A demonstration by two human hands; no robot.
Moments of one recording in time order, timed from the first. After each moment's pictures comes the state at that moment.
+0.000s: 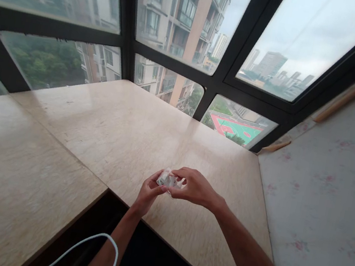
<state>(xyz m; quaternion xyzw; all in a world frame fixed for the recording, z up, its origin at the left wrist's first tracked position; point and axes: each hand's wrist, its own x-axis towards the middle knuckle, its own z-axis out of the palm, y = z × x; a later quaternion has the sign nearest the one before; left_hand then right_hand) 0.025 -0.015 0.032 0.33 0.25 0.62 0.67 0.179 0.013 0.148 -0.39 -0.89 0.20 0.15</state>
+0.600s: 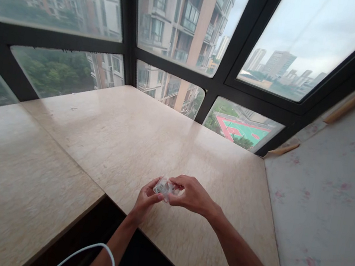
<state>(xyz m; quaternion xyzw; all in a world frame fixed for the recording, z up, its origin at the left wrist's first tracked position) 0.031 -0.014 0.022 0.32 0.29 0.62 0.66 0.191 0.021 0.134 -0.38 -0.88 0.24 0.18</state>
